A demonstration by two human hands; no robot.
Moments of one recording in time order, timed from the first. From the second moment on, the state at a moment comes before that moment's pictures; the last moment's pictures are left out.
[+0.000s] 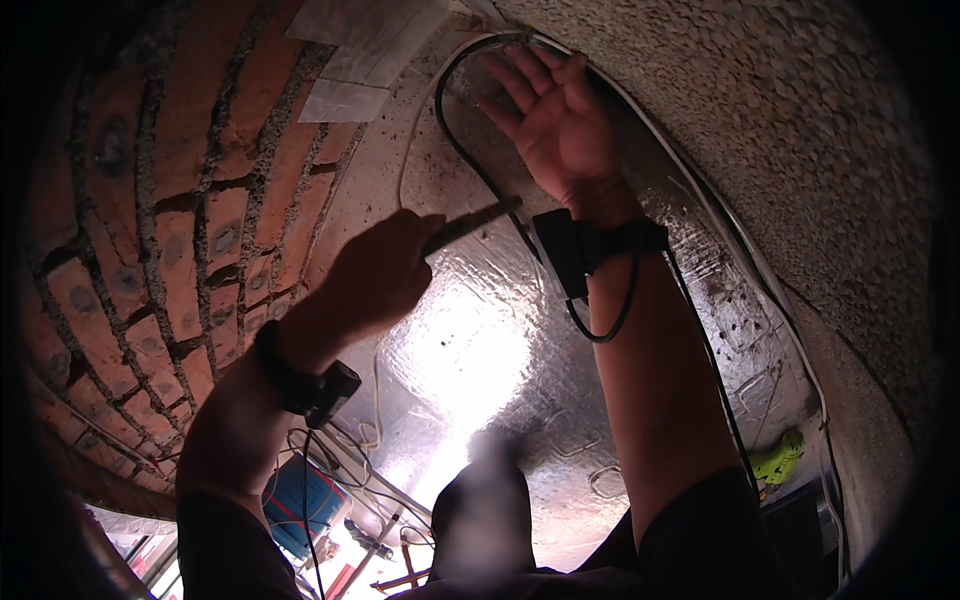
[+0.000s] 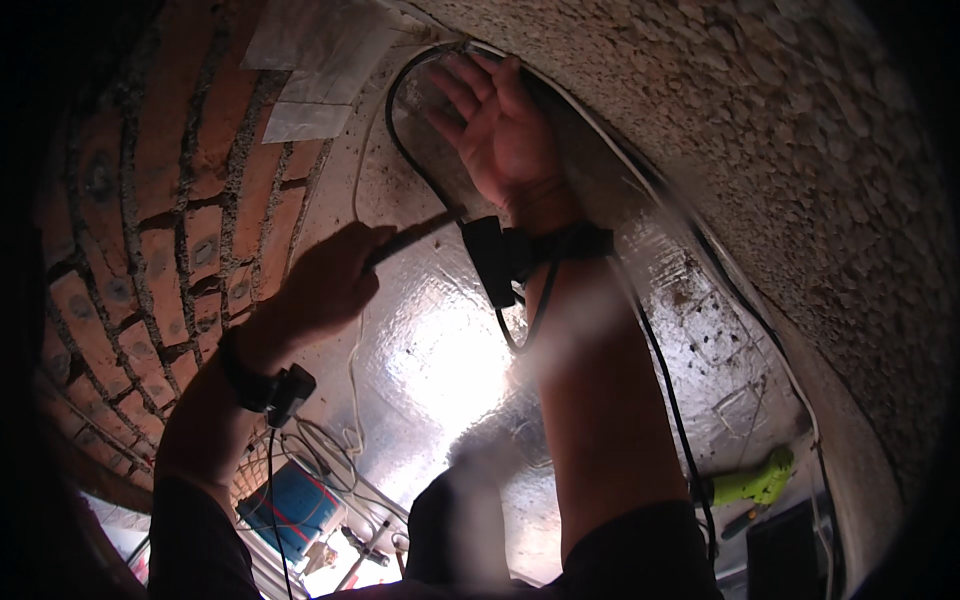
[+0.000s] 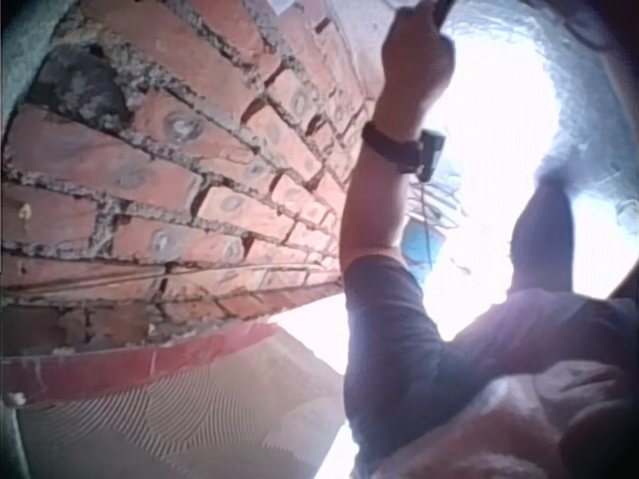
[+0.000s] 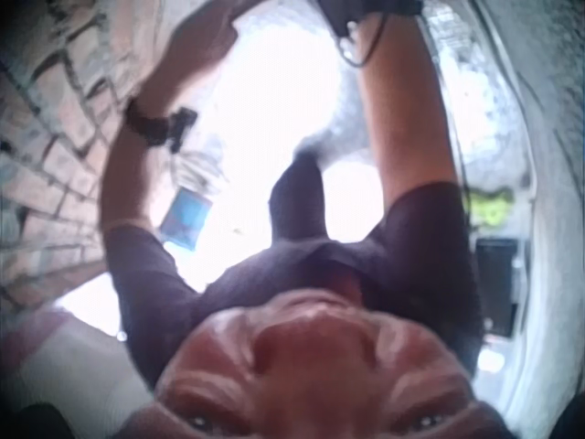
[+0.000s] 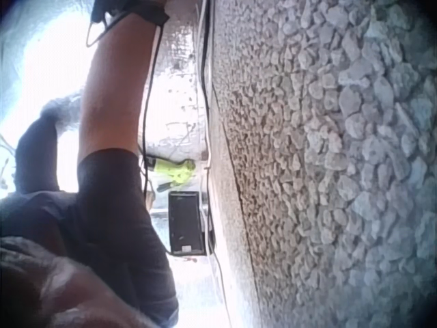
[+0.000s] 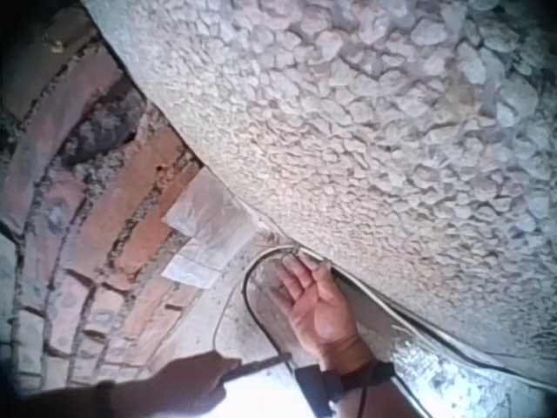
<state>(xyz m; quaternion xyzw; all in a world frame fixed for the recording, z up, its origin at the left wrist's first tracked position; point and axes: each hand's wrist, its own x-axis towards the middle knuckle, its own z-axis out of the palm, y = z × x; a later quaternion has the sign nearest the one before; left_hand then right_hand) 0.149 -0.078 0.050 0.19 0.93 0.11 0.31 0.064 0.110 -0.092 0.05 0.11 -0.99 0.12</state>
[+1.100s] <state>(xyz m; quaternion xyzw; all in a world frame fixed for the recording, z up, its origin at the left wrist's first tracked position) 0.023 -0.014 -0.018 0.19 0.98 0.02 -0.10 0.064 0.110 -0.099 0.06 0.09 -0.99 0.12</state>
